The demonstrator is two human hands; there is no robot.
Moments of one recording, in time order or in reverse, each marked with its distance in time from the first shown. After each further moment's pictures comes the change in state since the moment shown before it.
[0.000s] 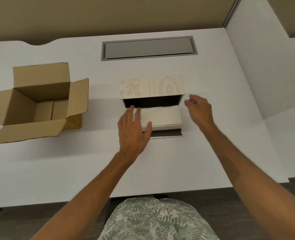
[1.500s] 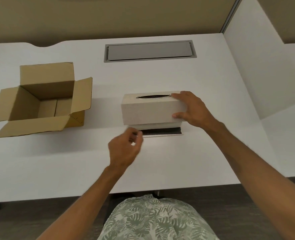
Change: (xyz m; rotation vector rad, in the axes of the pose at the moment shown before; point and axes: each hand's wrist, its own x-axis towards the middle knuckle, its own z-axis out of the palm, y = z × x) left_hand -0.051 -0.020 -0.029 -0.249 0.128 -0.036; right_hand -0.005 0.004 -0.009 -0.381 -0.270 -0.464
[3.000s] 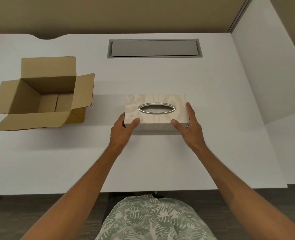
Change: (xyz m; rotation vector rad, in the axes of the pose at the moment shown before) left_hand 0.049 -0.026 0.019 -0.495 -0.235 -0.503; right_hand -0.041 0.006 0.063 0.531 0.183 0.227
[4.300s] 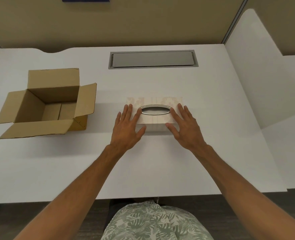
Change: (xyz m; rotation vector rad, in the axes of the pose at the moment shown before) left_hand 0.022 0.013 0.002 1.054 -0.059 0.495; right_hand 0.022 0.000 0.003 -0.739 0.025 -0.393
